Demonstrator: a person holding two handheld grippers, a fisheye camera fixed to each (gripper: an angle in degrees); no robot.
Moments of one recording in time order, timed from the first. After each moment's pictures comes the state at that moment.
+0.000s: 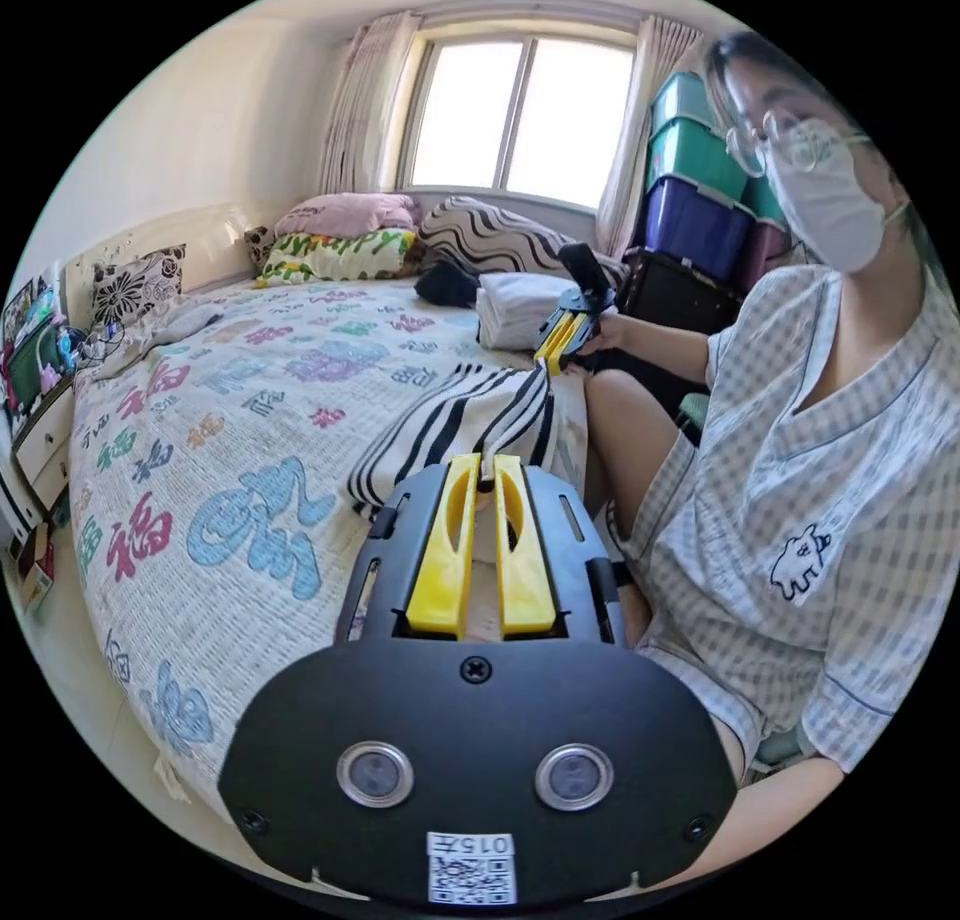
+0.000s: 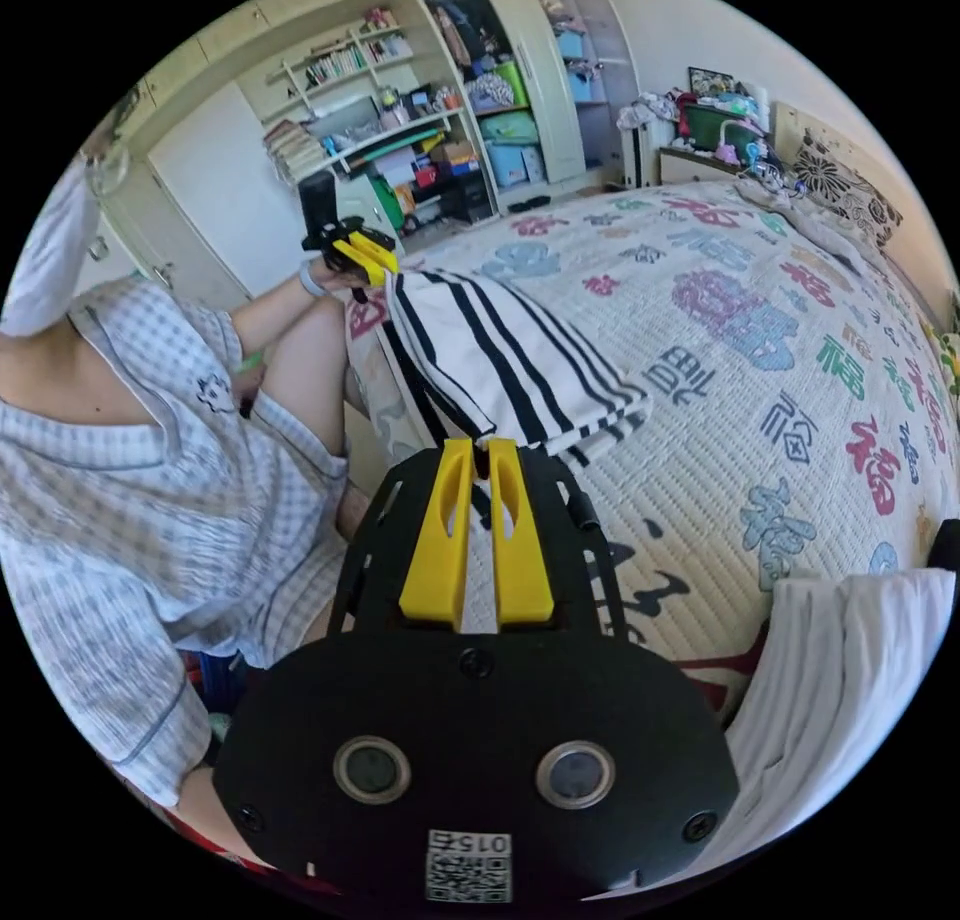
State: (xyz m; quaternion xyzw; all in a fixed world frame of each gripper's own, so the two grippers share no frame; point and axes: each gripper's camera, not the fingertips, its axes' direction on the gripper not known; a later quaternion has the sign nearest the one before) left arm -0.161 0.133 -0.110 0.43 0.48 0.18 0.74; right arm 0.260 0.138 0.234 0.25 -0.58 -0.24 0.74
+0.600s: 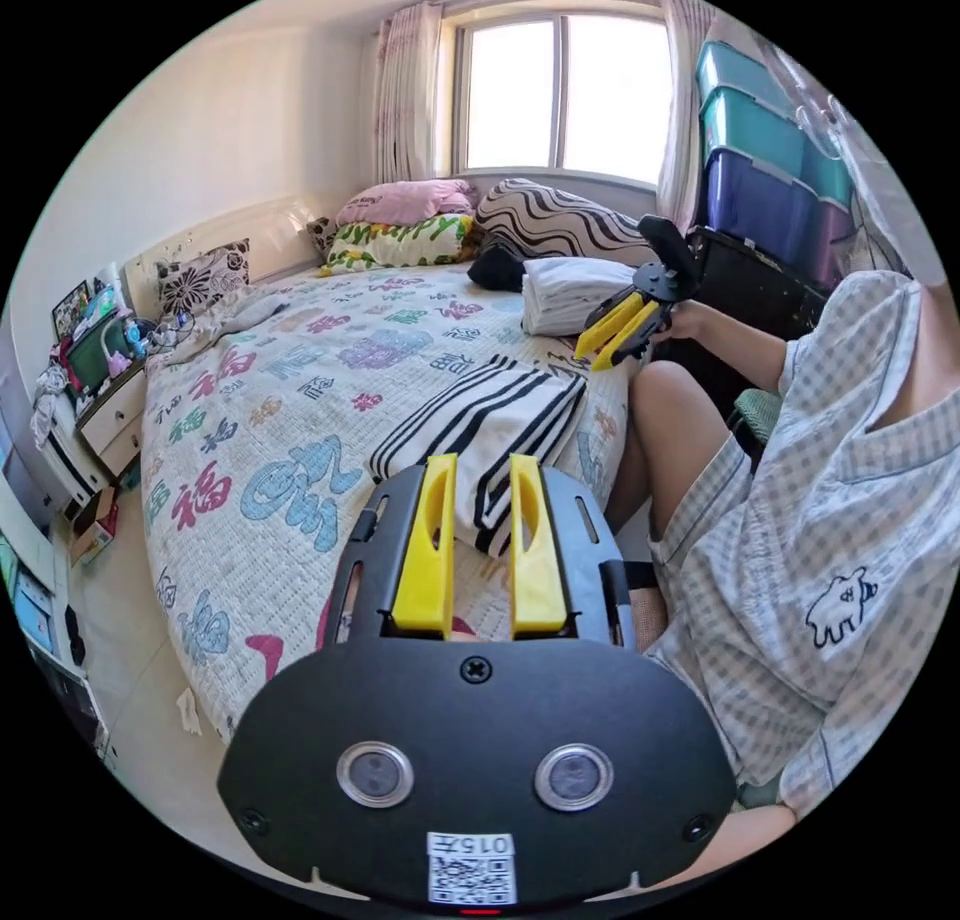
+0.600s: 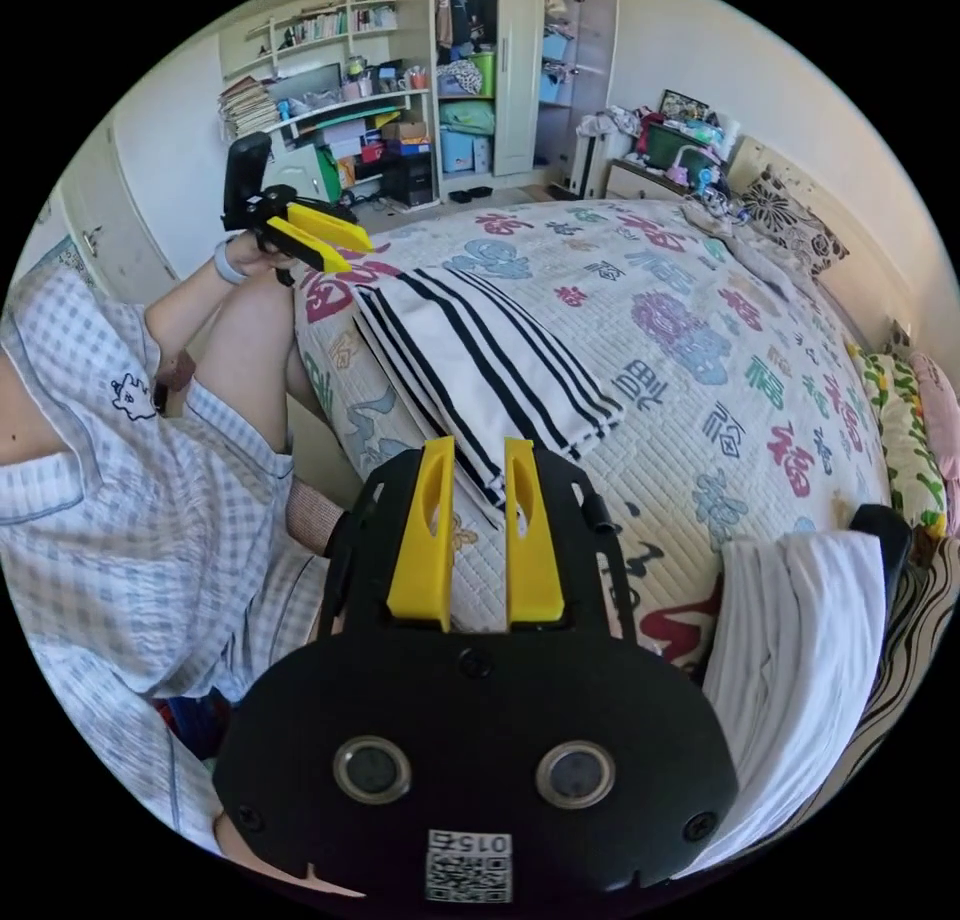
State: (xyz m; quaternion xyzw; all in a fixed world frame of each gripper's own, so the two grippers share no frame) left arm -0.095 0.197 -0.175 0.41 0.40 0.13 0.81; right arm 0.184 0.199 0.130 0.27 -0.48 -0.21 0.81
